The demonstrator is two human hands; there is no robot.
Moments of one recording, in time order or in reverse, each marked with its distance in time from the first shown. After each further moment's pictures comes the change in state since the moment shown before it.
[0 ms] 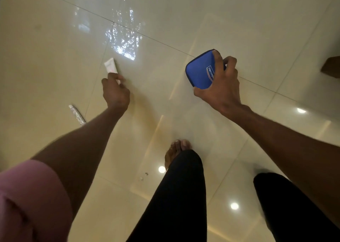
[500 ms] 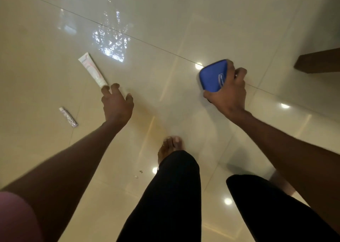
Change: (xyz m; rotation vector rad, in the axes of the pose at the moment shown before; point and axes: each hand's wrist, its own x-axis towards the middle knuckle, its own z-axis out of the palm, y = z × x) left_hand -0.045 -0.005 -0.003 0.117 -0.165 0.154; right_hand -0.019 0.049 -0.018 -0.009 0.064 0.188
